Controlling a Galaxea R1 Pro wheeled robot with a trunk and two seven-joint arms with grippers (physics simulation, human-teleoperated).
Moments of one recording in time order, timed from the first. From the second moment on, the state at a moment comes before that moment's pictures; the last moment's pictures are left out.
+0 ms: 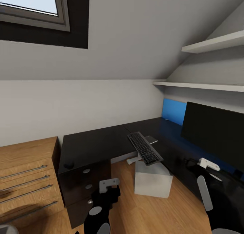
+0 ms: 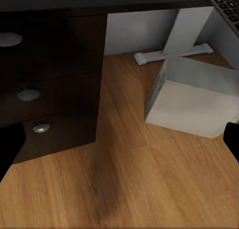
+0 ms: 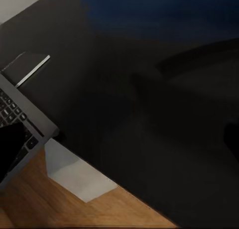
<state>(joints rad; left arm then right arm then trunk) -0.16 -0.08 -0.62 -1.55 0.54 0.48 0.82 -0.42 -0.06 -0.34 -1.27 -0.27 0.51 -0.20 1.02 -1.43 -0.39</state>
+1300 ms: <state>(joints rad) -0.16 -0.08 -0.62 -1.56 0.54 0.48 0.83 -0.42 -0.03 -0.35 -0.90 -0.82 0.48 0.15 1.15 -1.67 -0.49</state>
